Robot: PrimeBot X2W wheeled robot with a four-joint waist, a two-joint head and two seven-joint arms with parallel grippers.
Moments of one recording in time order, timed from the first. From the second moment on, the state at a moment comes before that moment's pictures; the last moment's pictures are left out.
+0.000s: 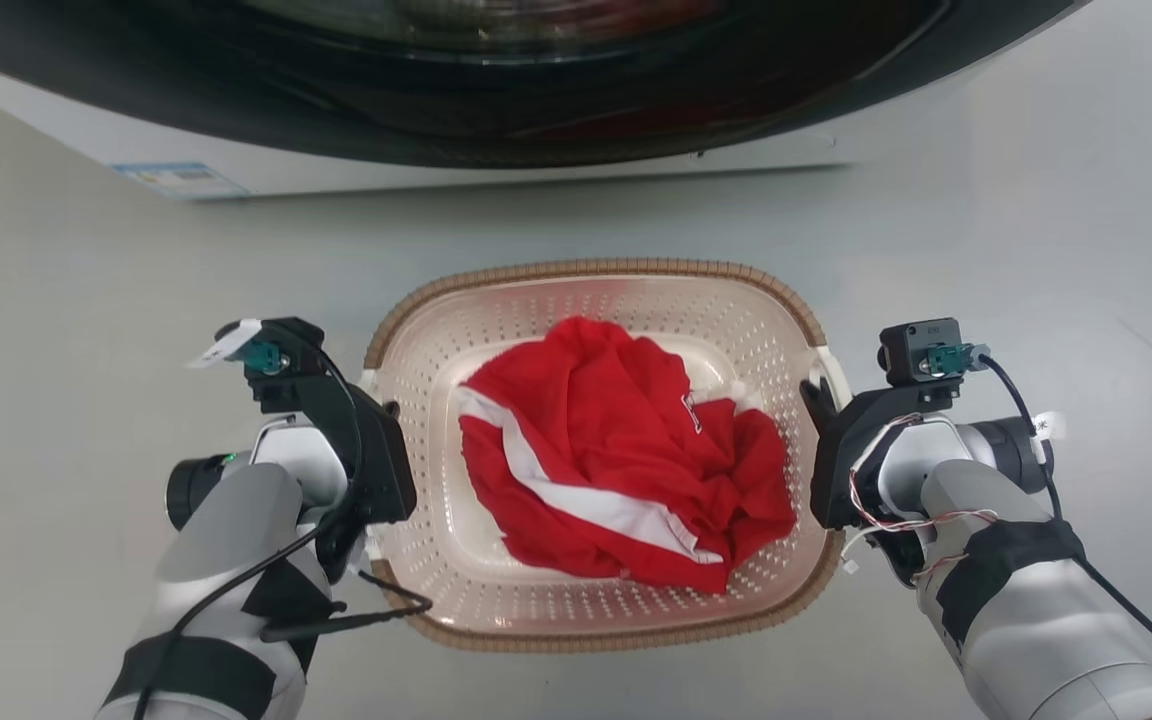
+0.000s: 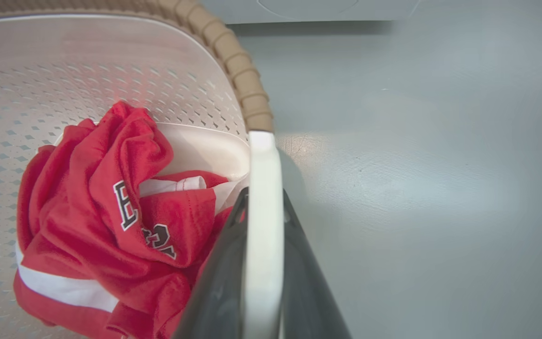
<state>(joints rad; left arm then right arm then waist) -0.88 0.01 -0.29 1.25 -0.56 -0.13 0.17 -0.87 -0.04 0.41 1.19 0.37 0.11 0.03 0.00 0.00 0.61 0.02</state>
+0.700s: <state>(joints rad) -0.79 0.01 -0.31 1.27 -0.63 -0.13 0.34 -0.77 -0.04 0.48 1.20 0.49 0.12 0.17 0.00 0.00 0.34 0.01</state>
